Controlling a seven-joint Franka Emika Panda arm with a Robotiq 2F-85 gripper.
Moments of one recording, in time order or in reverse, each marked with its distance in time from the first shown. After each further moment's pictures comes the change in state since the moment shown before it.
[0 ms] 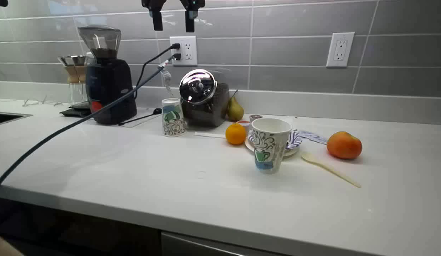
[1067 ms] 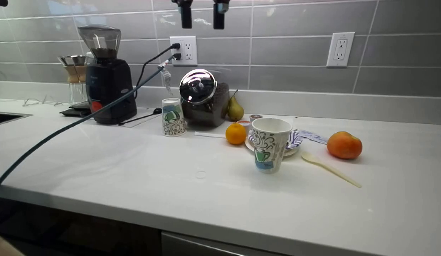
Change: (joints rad) arm -0.138 -0.015 -0.068 -0.008 -0.032 -0.013 0.070
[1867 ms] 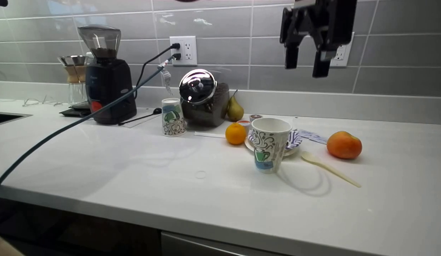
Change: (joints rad) arm -0.164 0.361 -0.143 0.147 -0.022 0.237 0.350
